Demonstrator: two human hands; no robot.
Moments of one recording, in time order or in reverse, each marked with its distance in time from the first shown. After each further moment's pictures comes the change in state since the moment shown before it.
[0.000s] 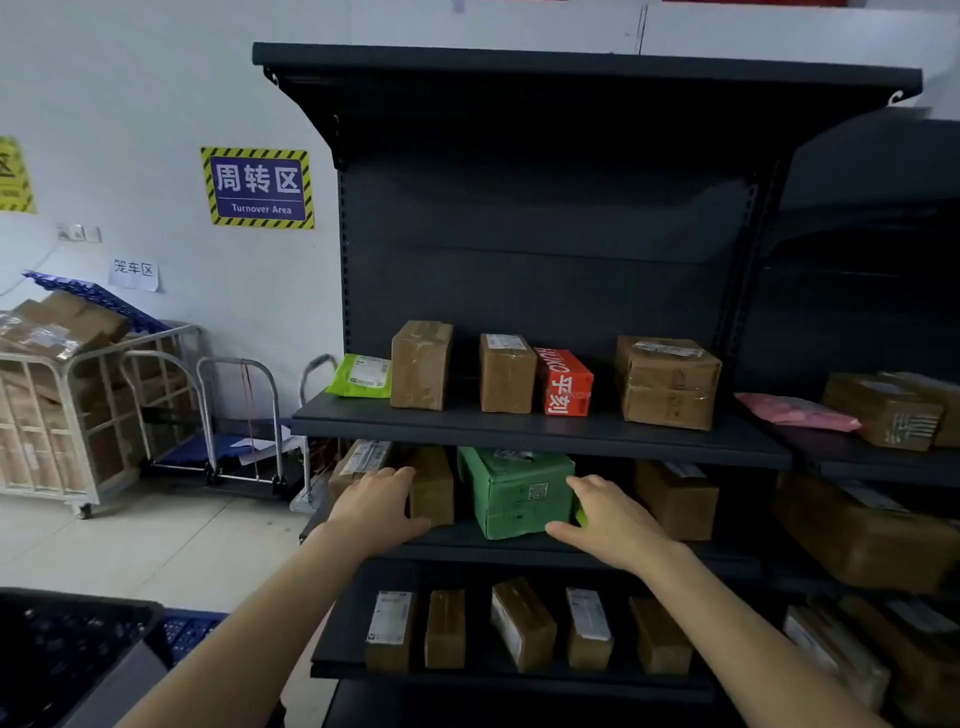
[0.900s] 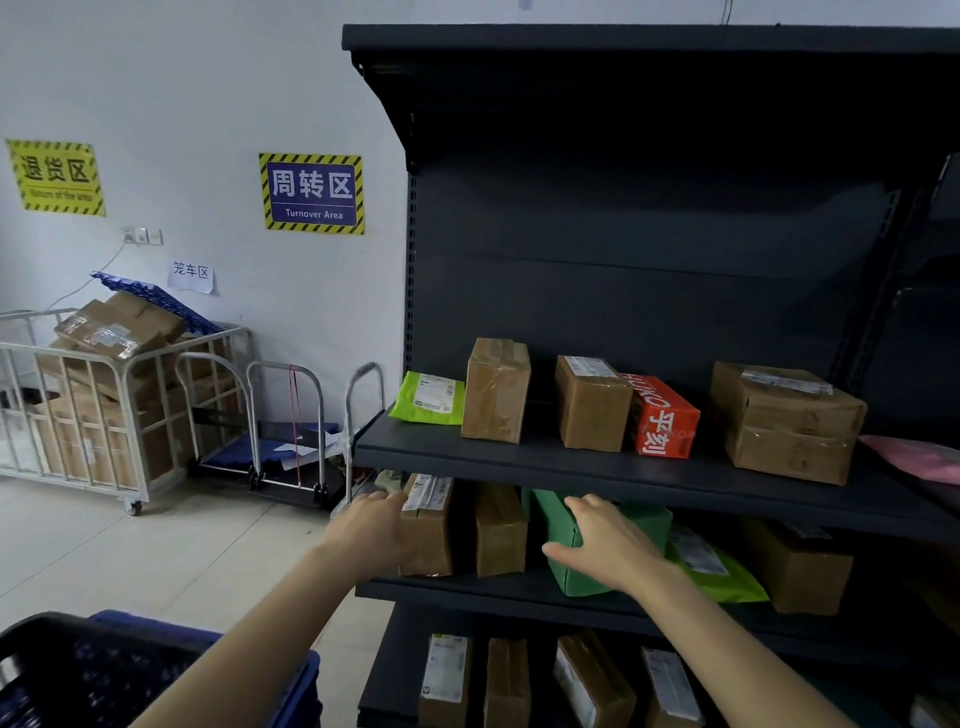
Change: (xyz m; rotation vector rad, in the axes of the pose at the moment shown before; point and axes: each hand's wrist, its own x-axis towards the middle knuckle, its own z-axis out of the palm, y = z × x) left_hand 0.048 -0.122 -0.007 0.005 -0.027 -0.137; right_hand 0.119 -0.089 0.047 0.002 -0.052 -0.047
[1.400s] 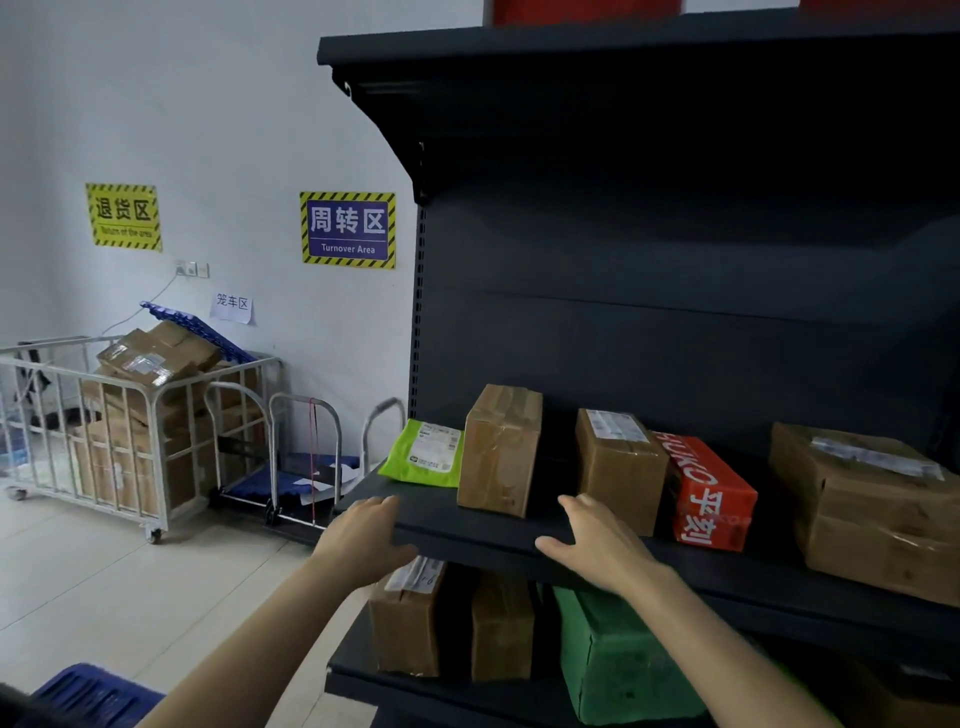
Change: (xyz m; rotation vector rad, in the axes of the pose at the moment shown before) left_hand 0.113 0.007 -0.010 -0.019 0.106 -0.081; right_hand 0.133 0.030 -0.024 0.065 0.040 -0.128
